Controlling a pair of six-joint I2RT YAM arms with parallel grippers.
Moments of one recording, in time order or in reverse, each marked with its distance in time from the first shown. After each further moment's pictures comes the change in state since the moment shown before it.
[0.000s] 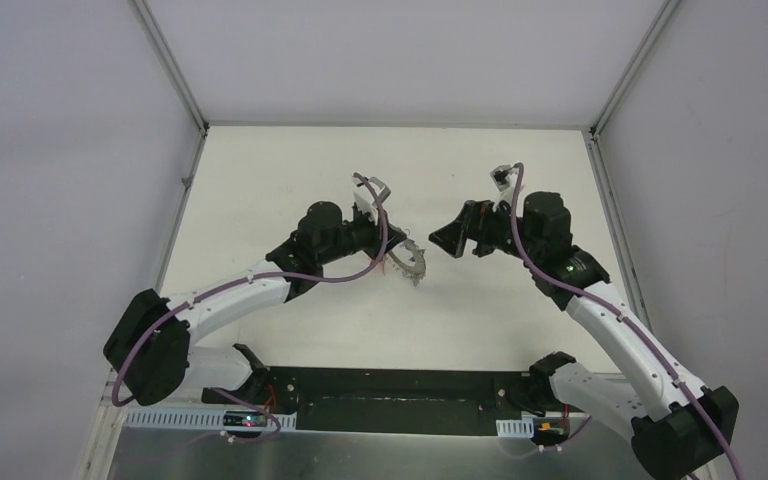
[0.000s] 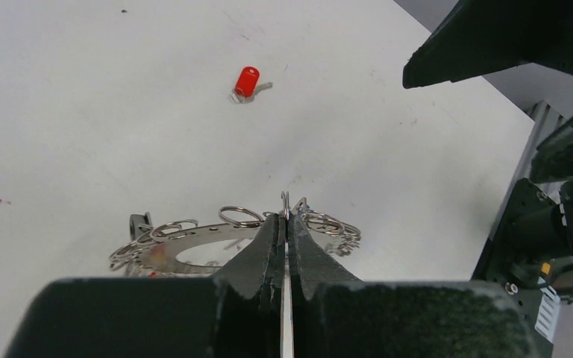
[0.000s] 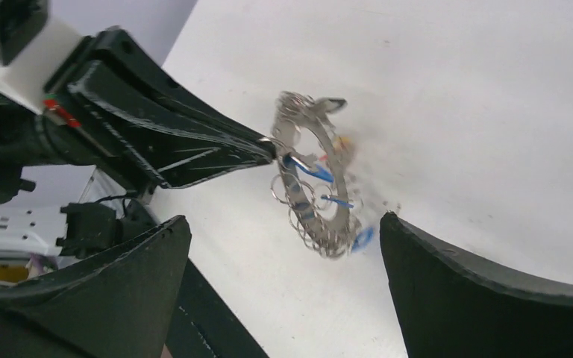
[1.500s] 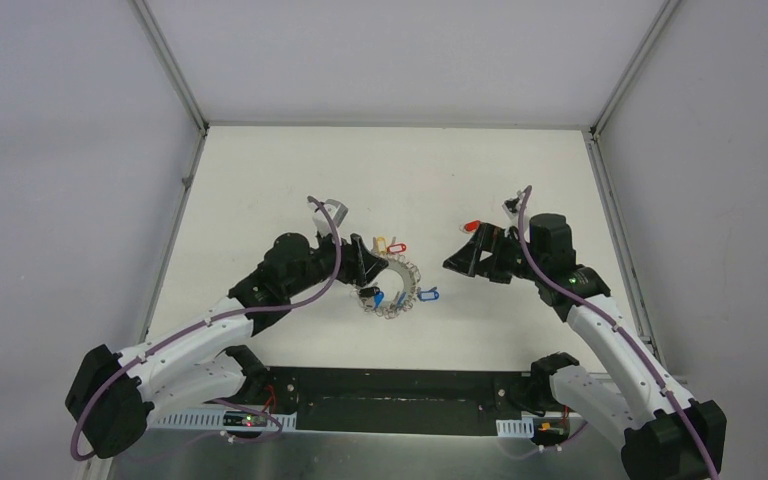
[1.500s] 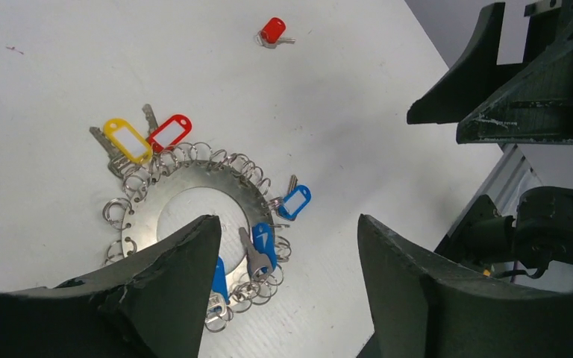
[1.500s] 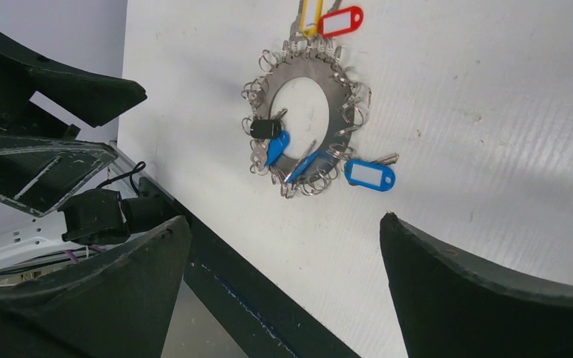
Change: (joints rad) left arm 0.010 -0.305 -0.225 -0.079 -0.117 -0.206; right arm -0.185 -0.065 -0.191 -0.135 -0.113 0.135
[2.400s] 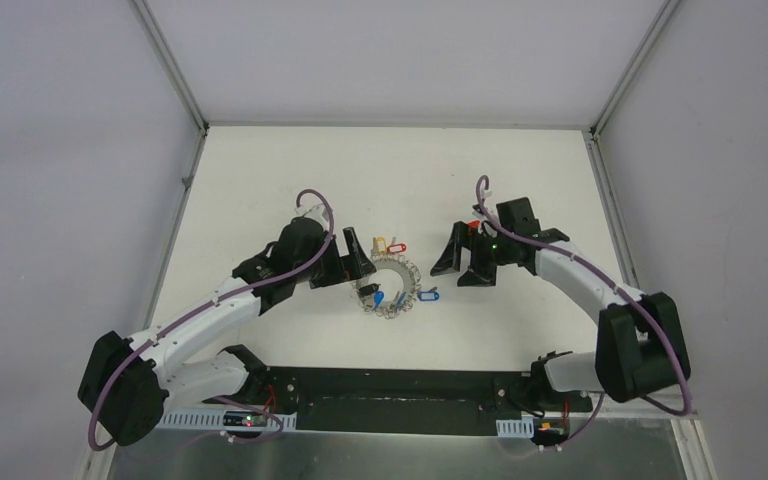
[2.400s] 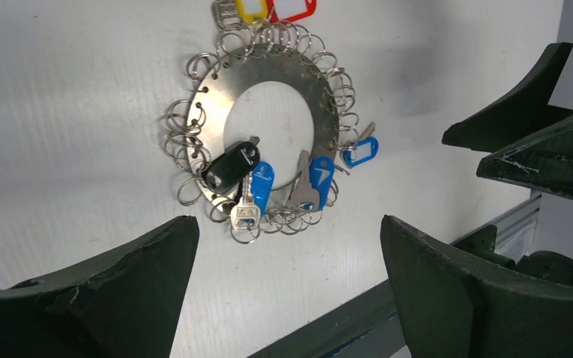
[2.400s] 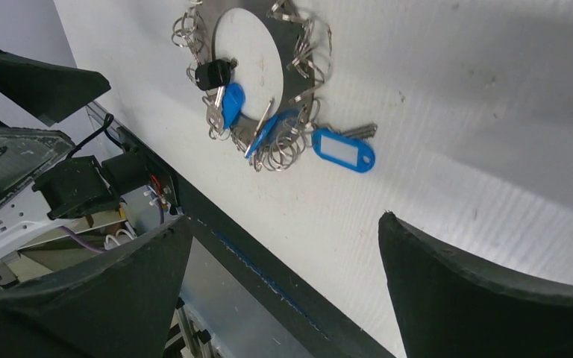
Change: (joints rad) left arm 0.091 0.114 0.138 -0.461 -0.035 -0.325; right arm -0.003 0.418 0.108 -0.099 -0.117 -0.067
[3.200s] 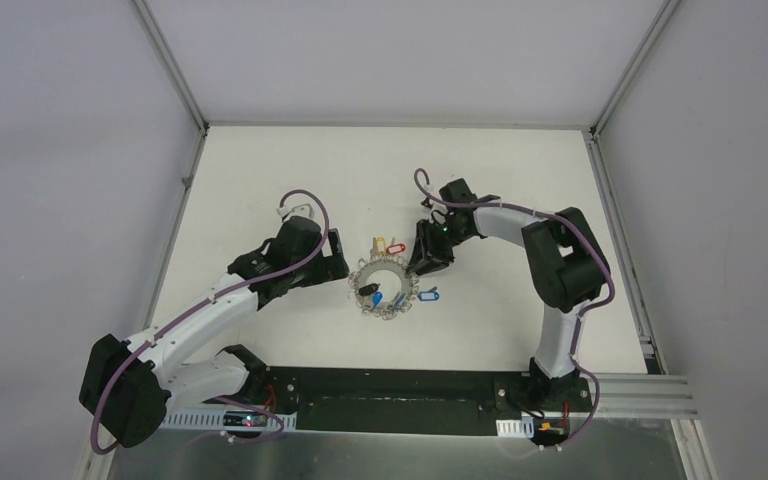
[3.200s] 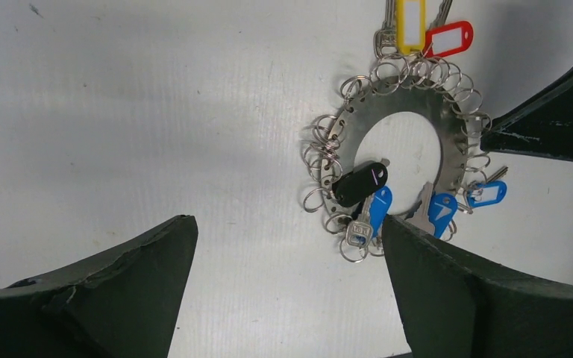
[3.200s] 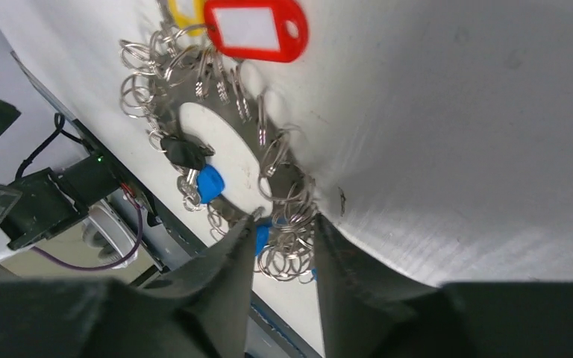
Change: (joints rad) left arm 0.047 -0.003 0.043 -0.237 -0.237 0.105; right arm 0.140 0.614 0.406 -0.012 -0.035 -0.071
